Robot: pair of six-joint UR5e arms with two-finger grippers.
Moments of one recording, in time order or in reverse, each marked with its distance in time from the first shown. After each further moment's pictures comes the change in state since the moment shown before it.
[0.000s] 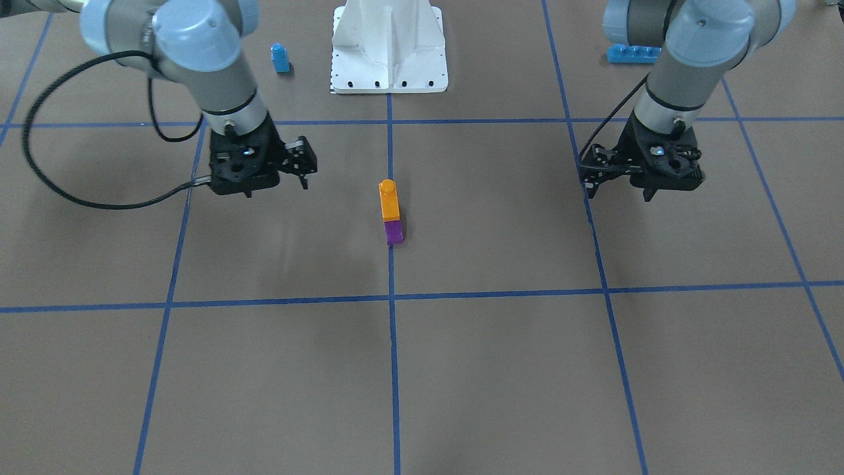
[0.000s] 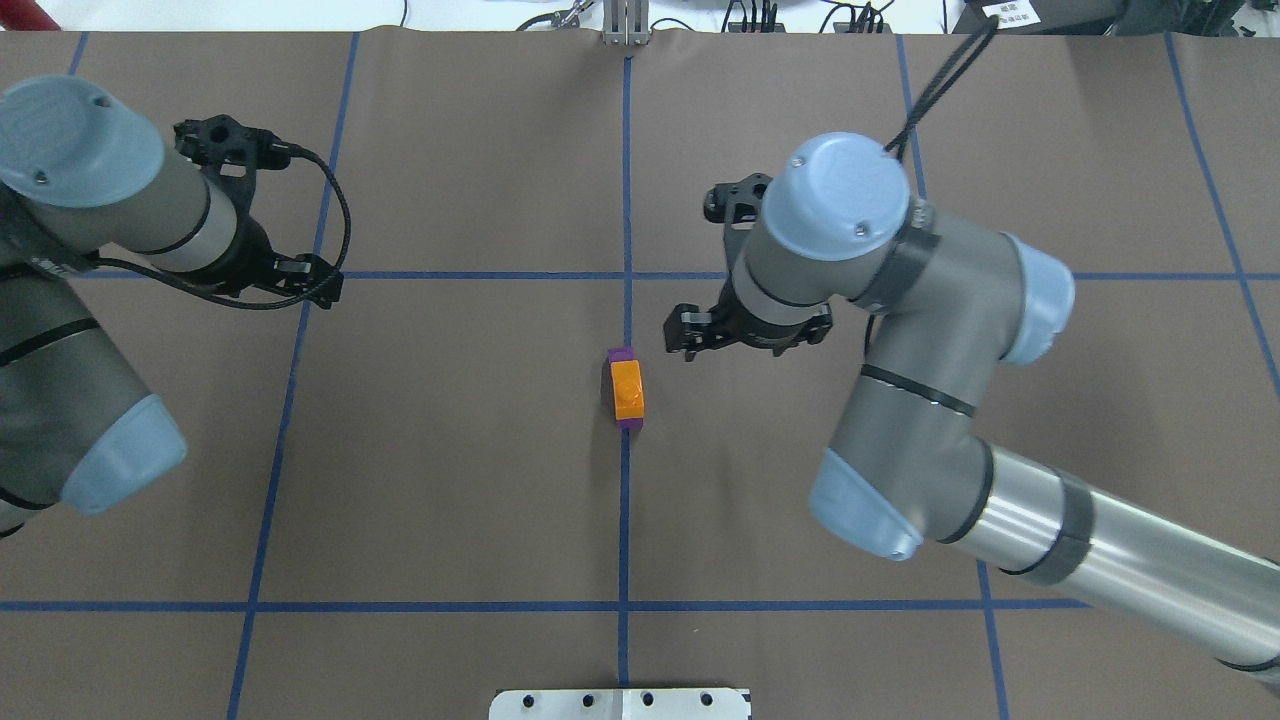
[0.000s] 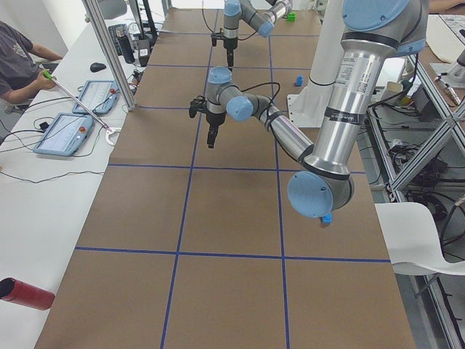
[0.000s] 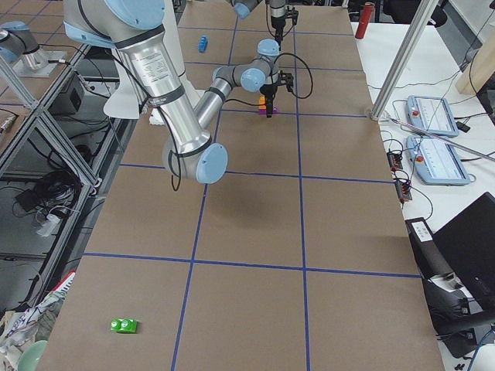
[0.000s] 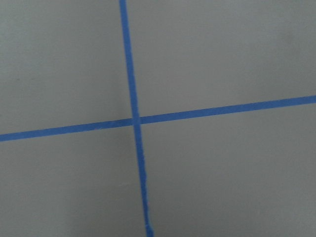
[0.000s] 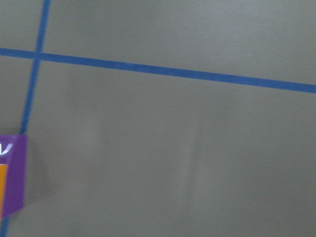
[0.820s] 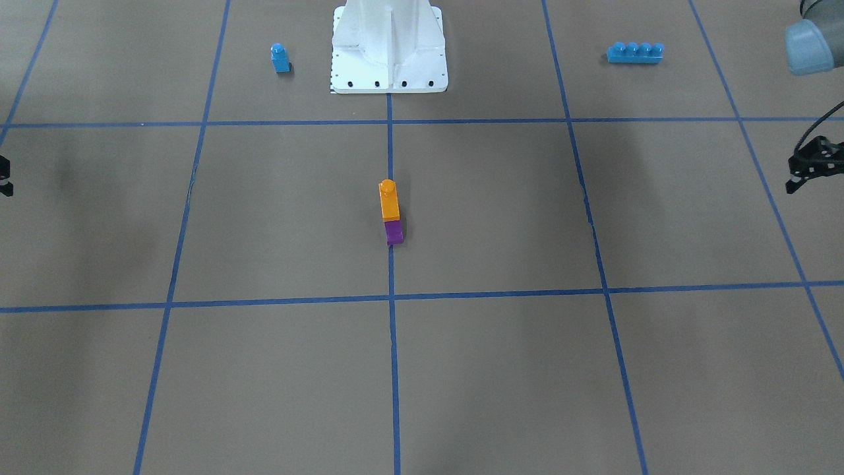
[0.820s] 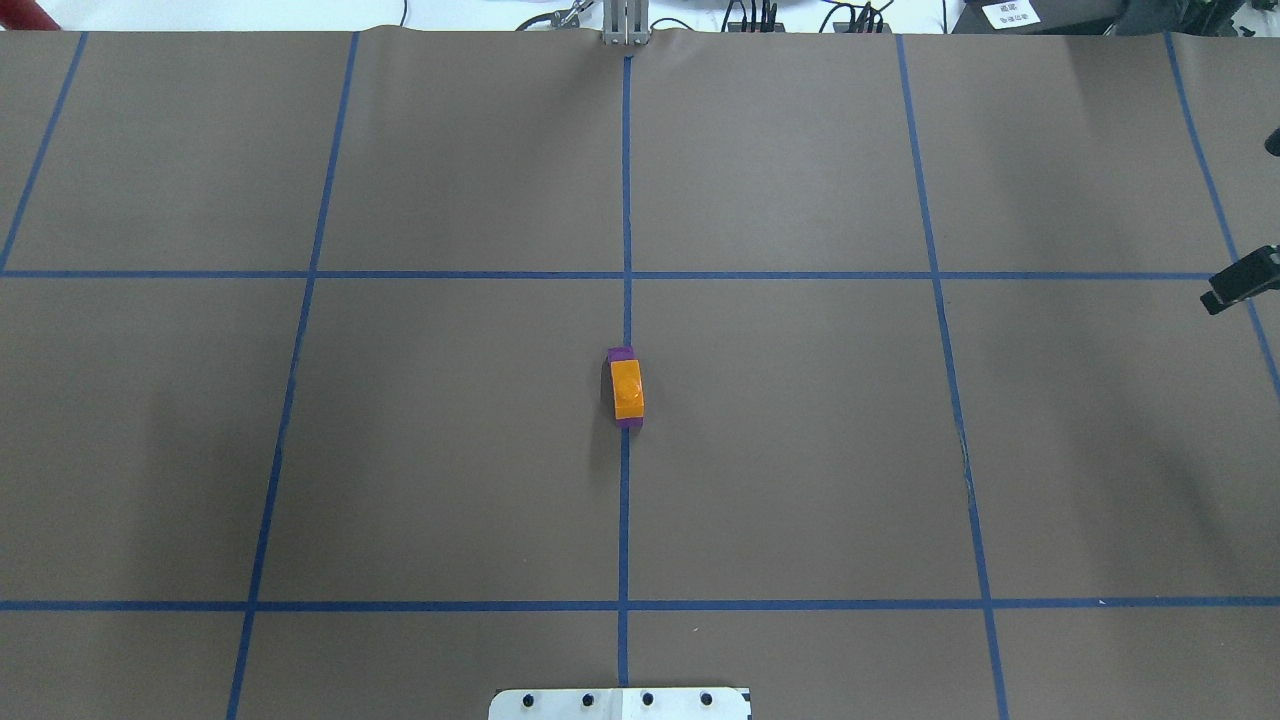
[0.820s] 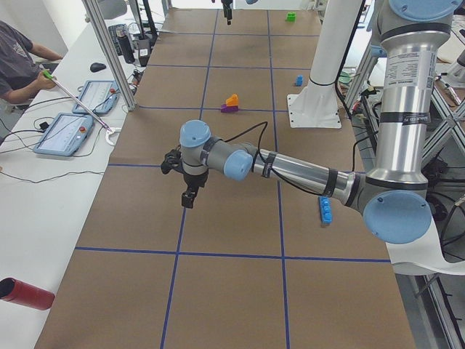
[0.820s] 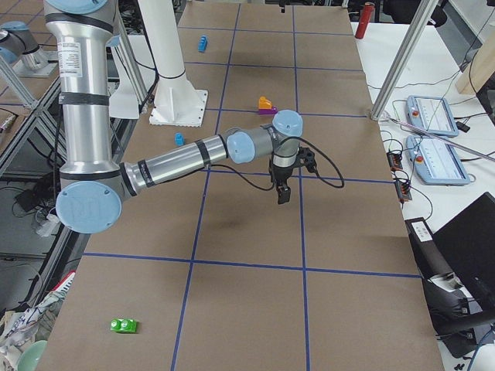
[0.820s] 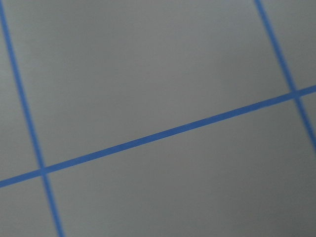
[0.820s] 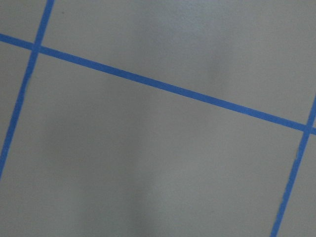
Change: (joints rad) left arm -0.482 0.218 0.210 -0.110 -0.258 0.708; right arm 0.538 -0.447 -0.028 0.028 0.233 -0.771
